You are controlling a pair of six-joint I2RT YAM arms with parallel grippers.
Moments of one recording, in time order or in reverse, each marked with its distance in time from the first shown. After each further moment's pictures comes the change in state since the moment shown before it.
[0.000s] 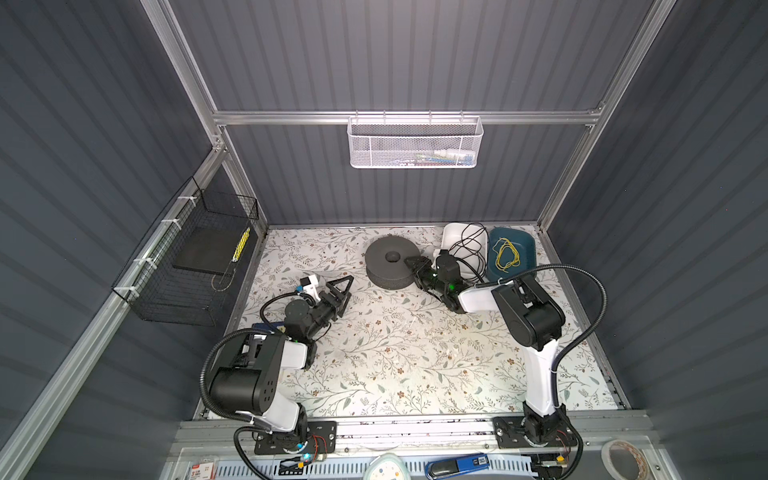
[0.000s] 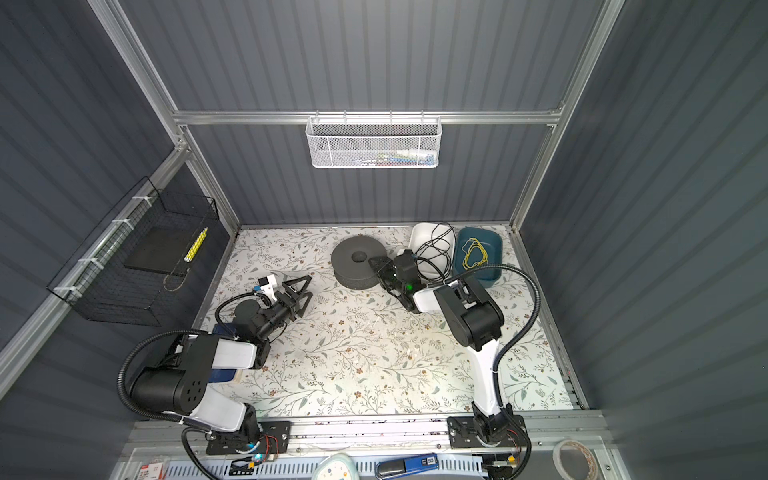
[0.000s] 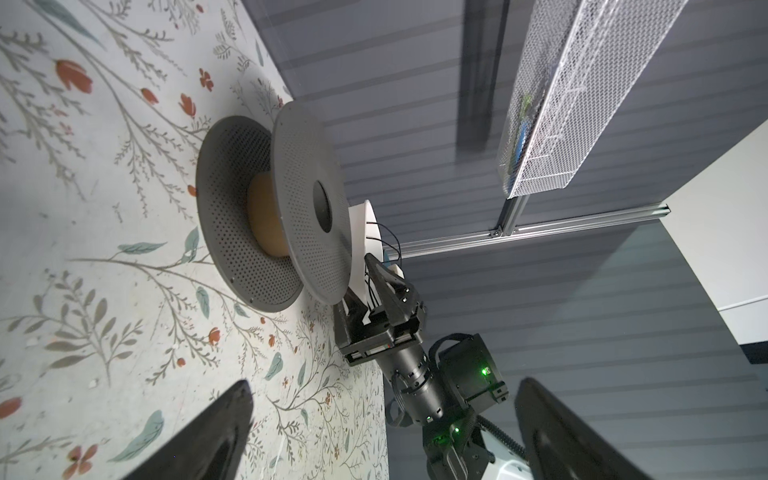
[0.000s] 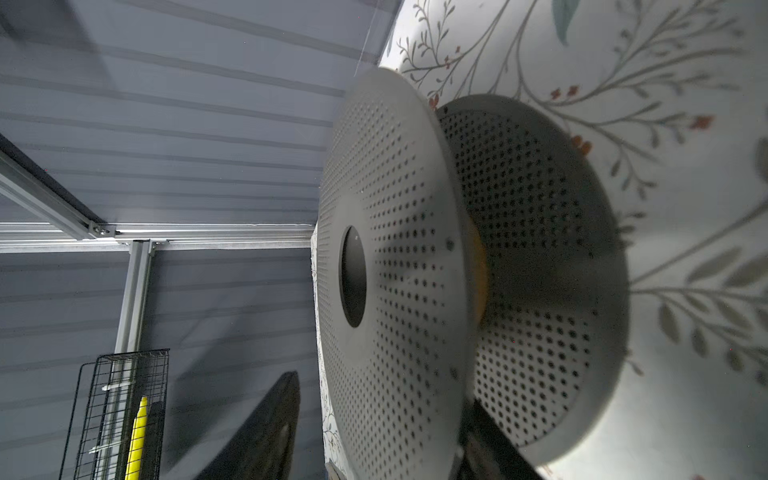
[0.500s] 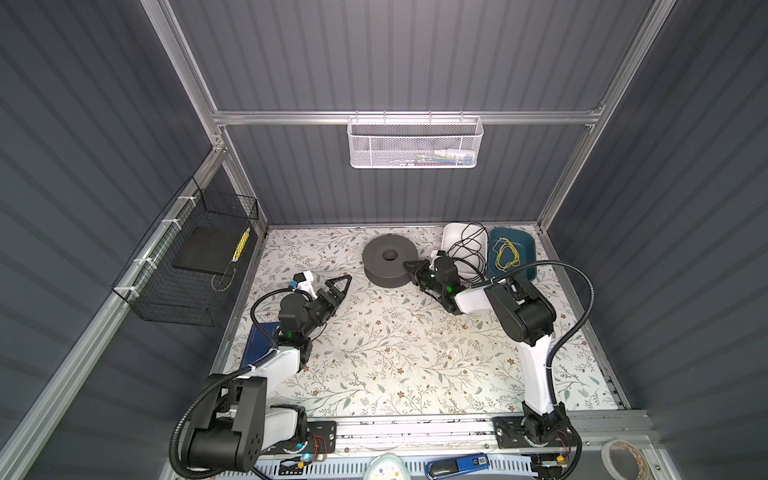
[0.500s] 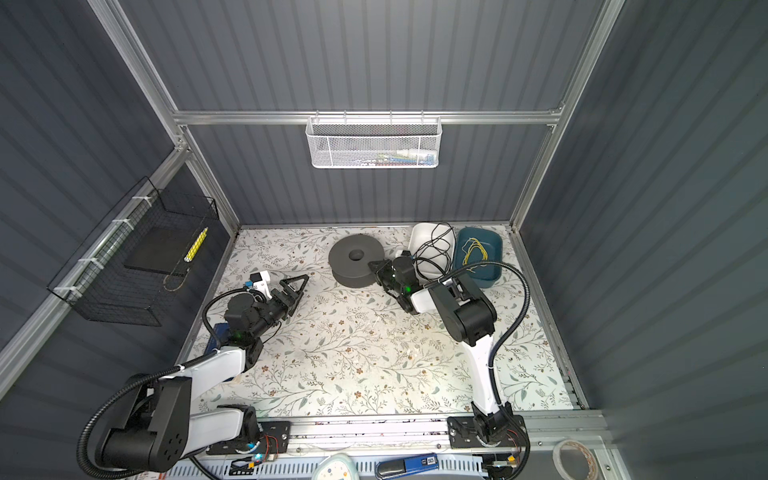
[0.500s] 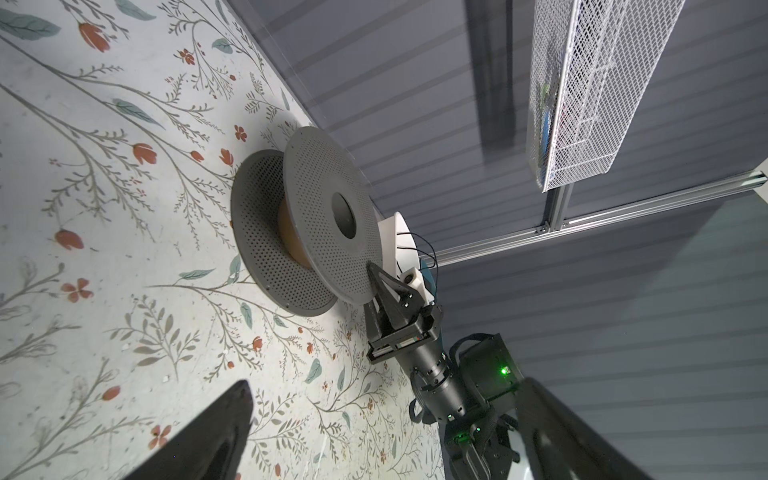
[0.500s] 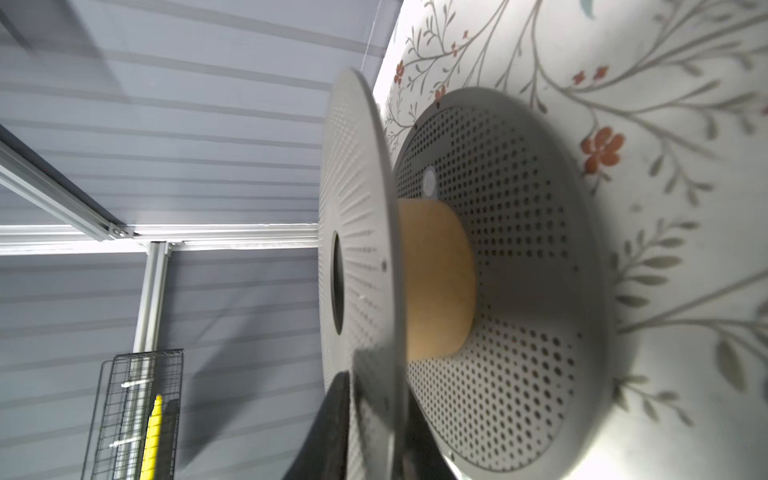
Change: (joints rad) left arm 0.000 -0.252 0.045 -0.420 -0.075 0.205; right arm 0.000 0.058 0.015 0.090 -0.019 0.040
